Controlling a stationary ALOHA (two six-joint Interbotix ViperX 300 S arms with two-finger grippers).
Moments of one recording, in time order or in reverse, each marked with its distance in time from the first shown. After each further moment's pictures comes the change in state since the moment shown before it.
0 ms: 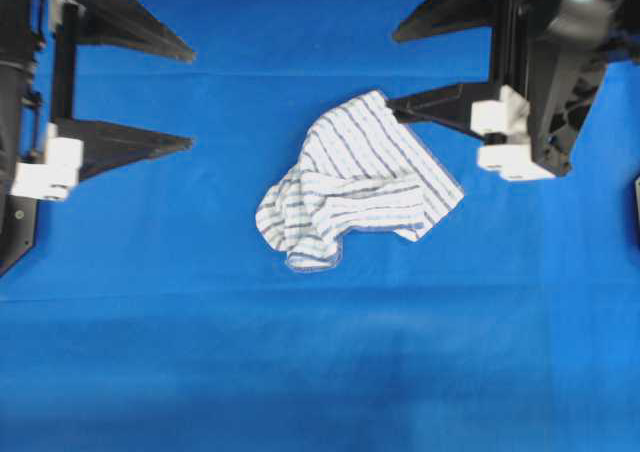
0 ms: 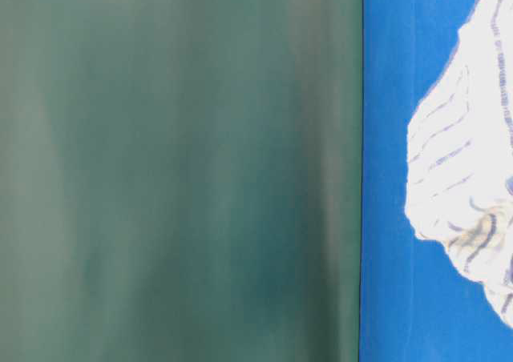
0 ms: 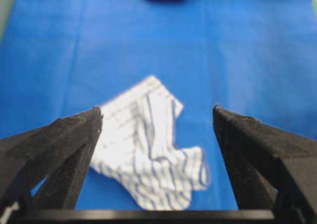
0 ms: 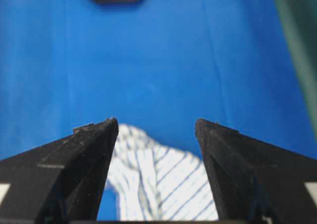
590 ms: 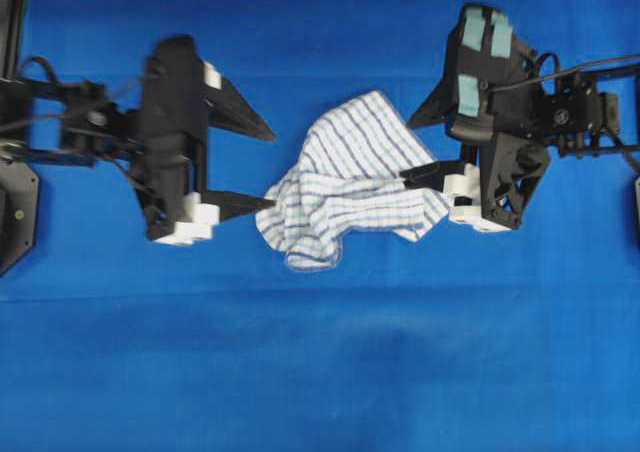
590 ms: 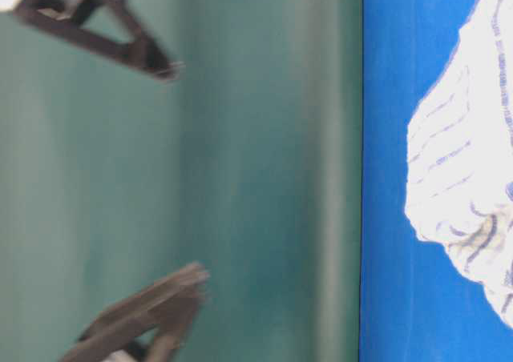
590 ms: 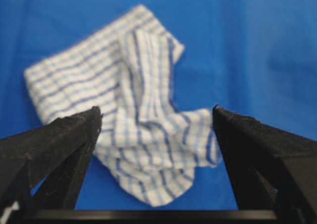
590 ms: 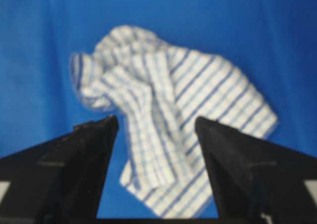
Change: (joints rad) left arm -0.034 0.276 0.215 0.000 -0.333 -0.003; right arm 0.009 -0.005 0.437 0.000 -0.272 0.149
